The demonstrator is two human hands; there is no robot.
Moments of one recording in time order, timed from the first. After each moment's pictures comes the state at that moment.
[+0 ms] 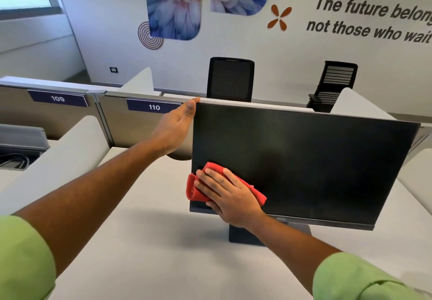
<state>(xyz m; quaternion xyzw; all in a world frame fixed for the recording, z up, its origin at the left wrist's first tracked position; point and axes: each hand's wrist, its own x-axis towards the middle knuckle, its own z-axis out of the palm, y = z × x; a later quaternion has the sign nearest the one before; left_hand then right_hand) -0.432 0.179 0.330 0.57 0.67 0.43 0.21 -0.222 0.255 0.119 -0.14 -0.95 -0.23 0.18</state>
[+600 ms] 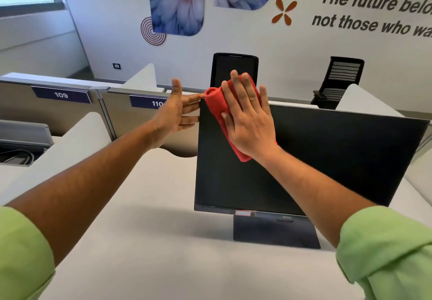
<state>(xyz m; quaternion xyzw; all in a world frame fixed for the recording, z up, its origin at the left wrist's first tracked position) -0.454 0.192 0.343 0.47 0.61 0.49 0.40 -0.258 0.319 0.286 -0.29 -0.85 -0.23 0.37</state>
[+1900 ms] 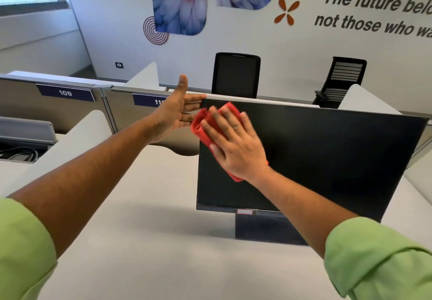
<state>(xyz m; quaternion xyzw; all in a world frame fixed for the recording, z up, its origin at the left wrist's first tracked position) -0.455 0.188 0.350 0.47 0.61 0.48 0.41 -0.259 0.293 0.227 -0.20 -0.89 -0.24 0.32</state>
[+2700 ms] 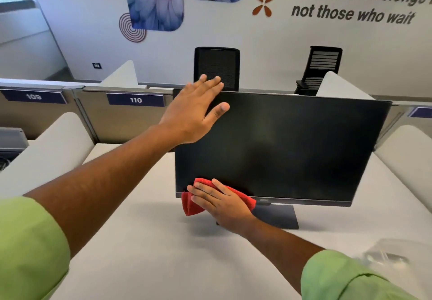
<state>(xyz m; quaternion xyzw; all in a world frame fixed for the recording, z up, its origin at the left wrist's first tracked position) -0.369 0.210 0.342 0.74 0.63 0.22 -0.06 -0.179 0.221 0.089 -0.15 -0.98 -0.14 0.08</state>
